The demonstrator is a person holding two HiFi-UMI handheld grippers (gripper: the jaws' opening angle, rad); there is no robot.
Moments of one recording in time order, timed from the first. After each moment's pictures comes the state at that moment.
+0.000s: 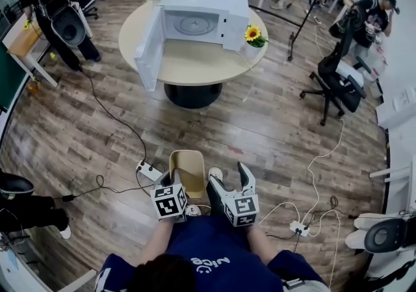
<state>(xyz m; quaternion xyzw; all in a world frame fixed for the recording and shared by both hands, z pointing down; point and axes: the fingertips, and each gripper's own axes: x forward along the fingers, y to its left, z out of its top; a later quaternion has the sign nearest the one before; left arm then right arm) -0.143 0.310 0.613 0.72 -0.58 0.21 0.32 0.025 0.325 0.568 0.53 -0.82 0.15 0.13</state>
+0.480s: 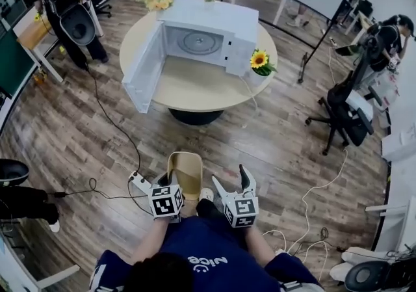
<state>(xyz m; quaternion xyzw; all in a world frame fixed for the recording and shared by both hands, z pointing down) -0.085 0.193 0.611 0.70 -0.60 0.21 0.31 0.099 0.190 0.567 0.51 -0.84 0.14 0.12</state>
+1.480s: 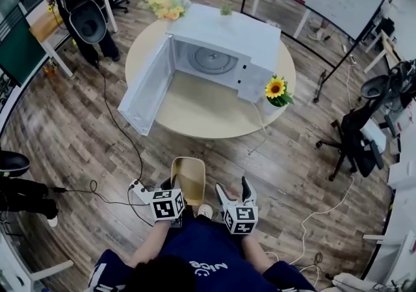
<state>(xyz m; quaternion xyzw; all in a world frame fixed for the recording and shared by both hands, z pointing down) -0.075 0.083 0.625 0.68 -0.62 0.20 0.35 0.117 0.075 0.610 0.51 -0.82 0.20 0.15</state>
